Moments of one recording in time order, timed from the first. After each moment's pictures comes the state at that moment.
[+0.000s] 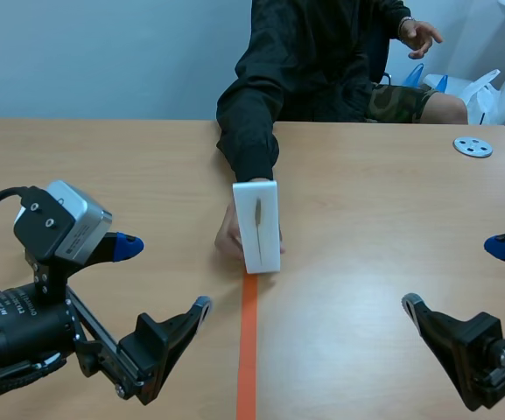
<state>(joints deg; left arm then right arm) 26.3 -24.0 9.0 103.4 -9.2 -26.0 0.6 -44.7 30.5 12.4 114.0 14.2 24.0 -2.5</state>
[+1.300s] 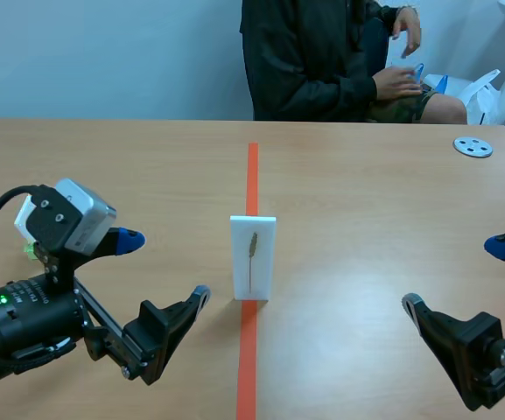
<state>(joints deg) 21.5 -24.0 10.6 97.4 -9.2 -26.1 -2.0 -44.7 30.5 12.4 114.0 14.2 24.0 -2.6</state>
